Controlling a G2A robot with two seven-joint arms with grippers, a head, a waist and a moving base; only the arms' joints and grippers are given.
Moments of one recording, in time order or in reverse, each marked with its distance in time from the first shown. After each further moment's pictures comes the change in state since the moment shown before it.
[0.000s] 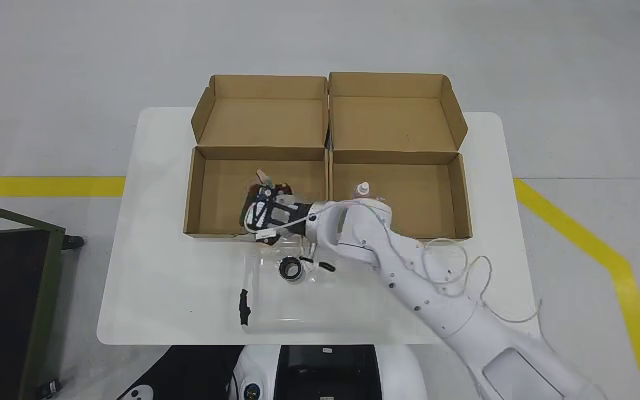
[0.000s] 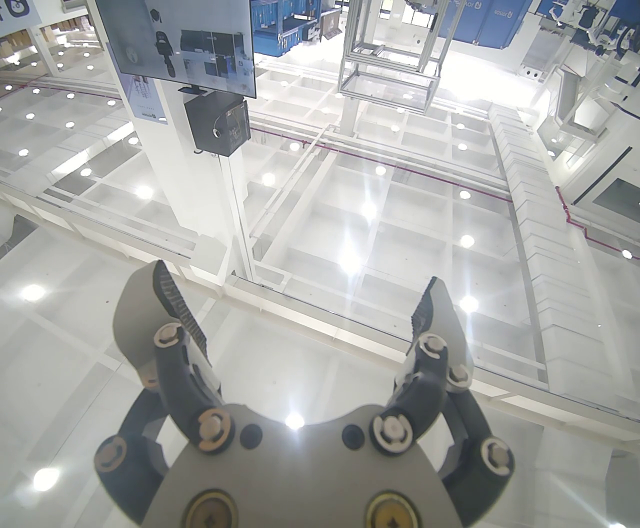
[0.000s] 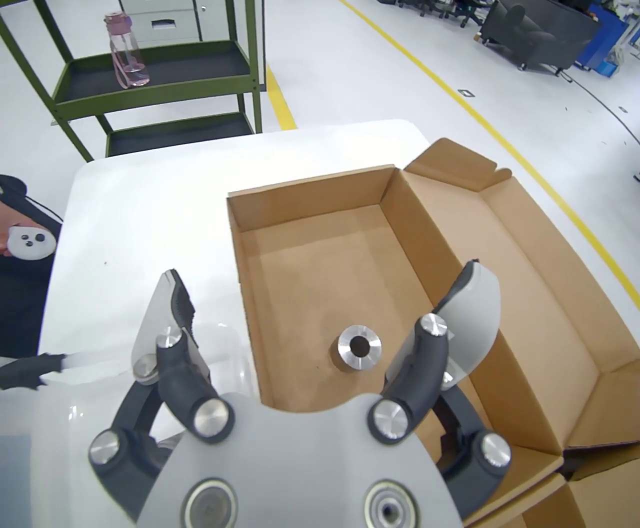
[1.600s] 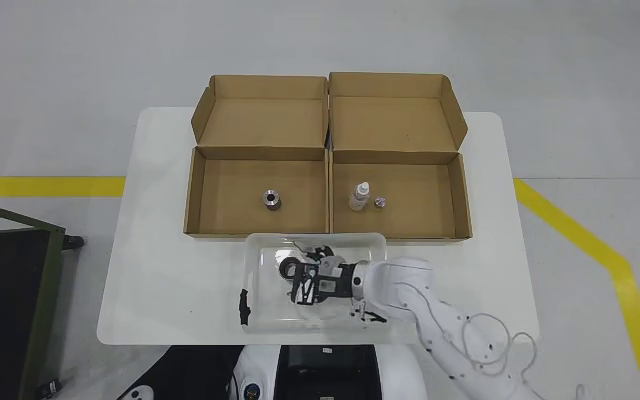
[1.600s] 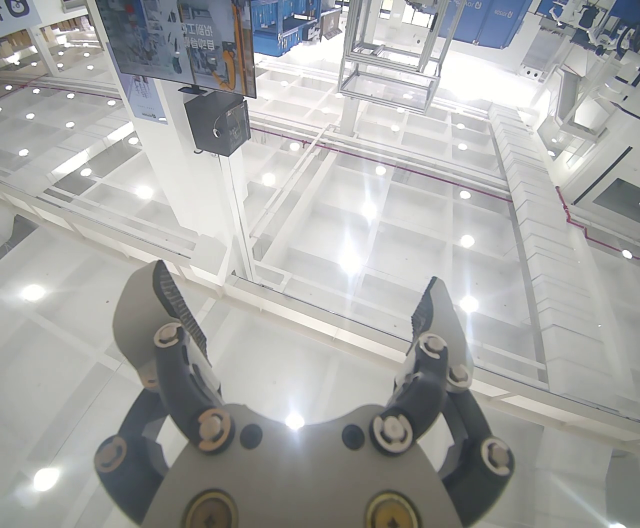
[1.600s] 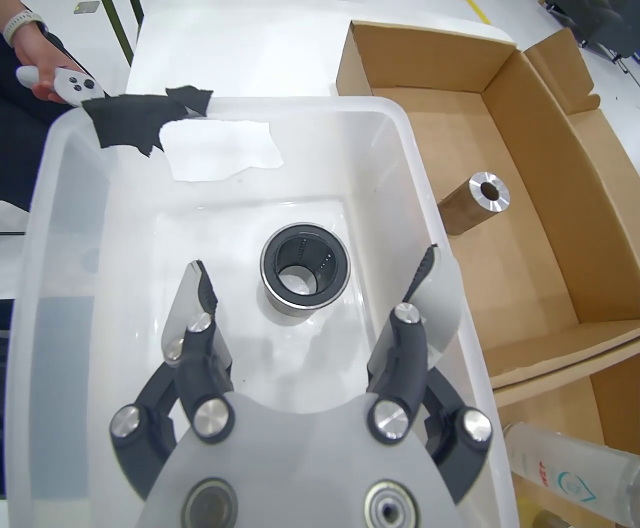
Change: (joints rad) left arm 0.000 0.000 0.000 0.000 0.000 0.000 0.000; right arm -0.387 0.146 0.183 -0.220 -0.317 -0.220 -0.022
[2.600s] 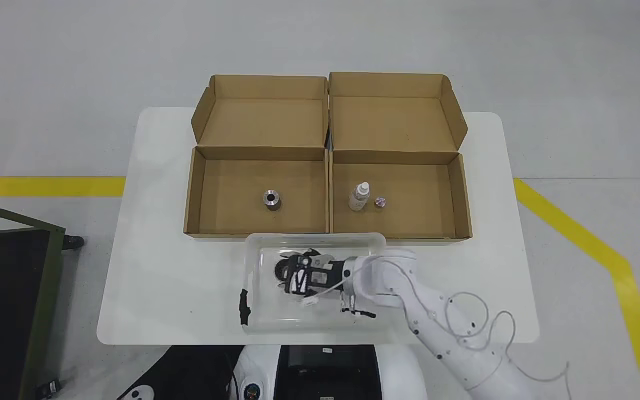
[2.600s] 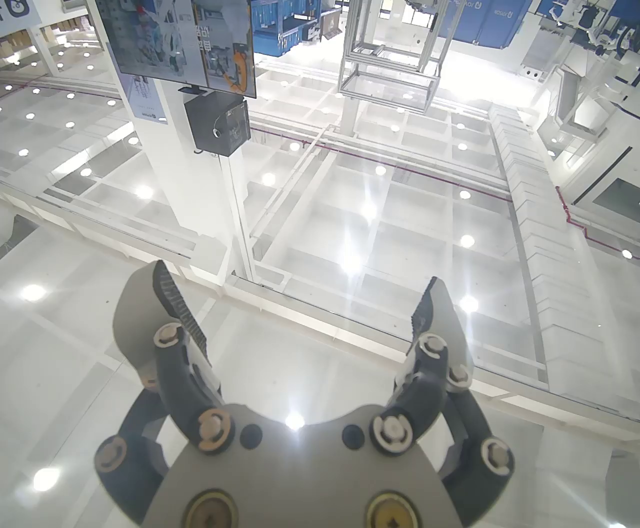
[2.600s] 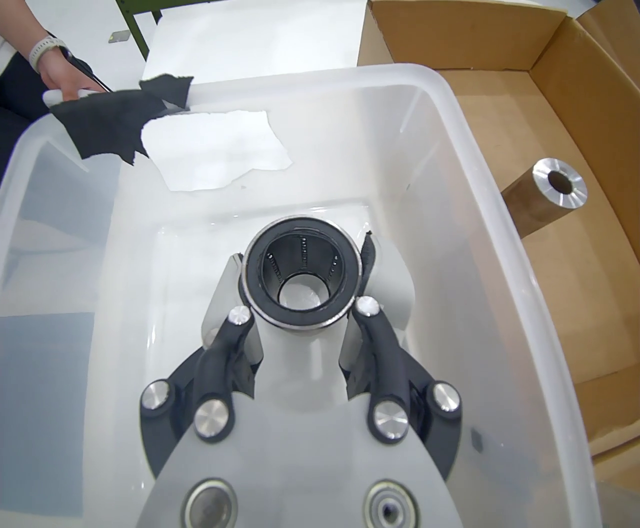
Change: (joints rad) left arm 0.000 0.000 0.000 0.000 0.000 0.000 0.000; right arm 0.101 -0.026 -0.080 0.176 0.133 -0.009 -0.056
